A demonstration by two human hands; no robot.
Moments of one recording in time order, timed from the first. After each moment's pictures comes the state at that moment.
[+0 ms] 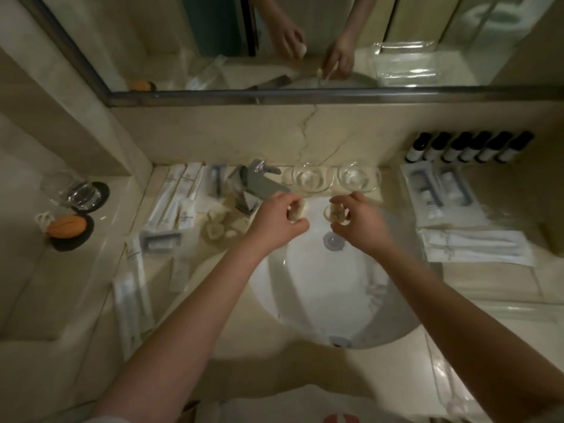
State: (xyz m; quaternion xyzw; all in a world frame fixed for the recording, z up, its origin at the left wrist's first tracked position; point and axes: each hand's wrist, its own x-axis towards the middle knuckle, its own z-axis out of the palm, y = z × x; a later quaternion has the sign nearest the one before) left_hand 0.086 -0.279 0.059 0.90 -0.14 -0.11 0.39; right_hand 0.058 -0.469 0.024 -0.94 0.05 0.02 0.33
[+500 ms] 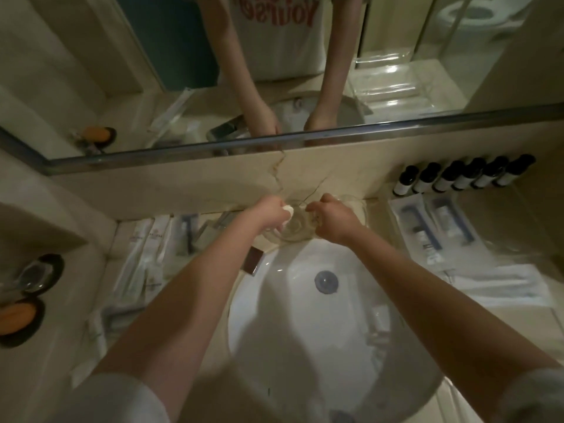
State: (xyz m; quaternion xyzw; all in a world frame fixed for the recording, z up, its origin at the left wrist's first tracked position) left_hand 0.245 -0.354 0.048 0.90 -0.07 -0.34 0.26; right_hand 0.195 -0.506 0.003 -0.97 0.01 0.12 0.21
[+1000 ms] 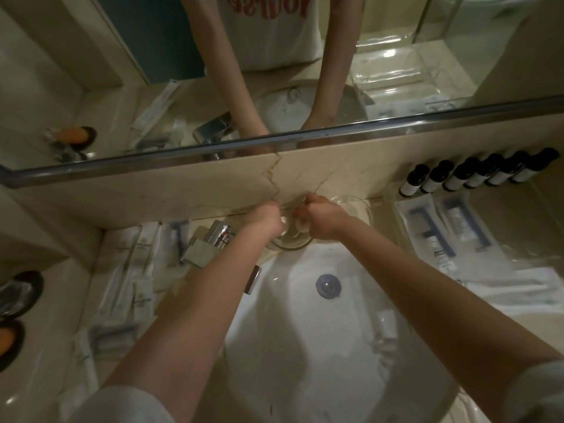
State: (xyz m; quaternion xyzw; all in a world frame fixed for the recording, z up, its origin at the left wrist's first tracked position) left_hand 0.272 -0.364 -0.003 0.96 -0.09 -0.26 0.08; right_hand 0.234 -0.501 -0.016 -0.96 -0.05 0.19 0.18
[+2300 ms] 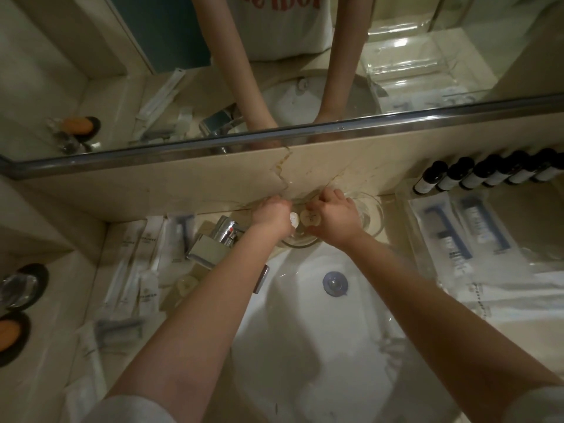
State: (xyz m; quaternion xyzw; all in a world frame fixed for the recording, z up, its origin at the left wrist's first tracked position) left_hand 0.271 -0.361 -0.010 0.96 -0.16 -0.23 0.03; right_hand 0.220 -0.493 -0.030 -0.99 0.02 0.08 0.15
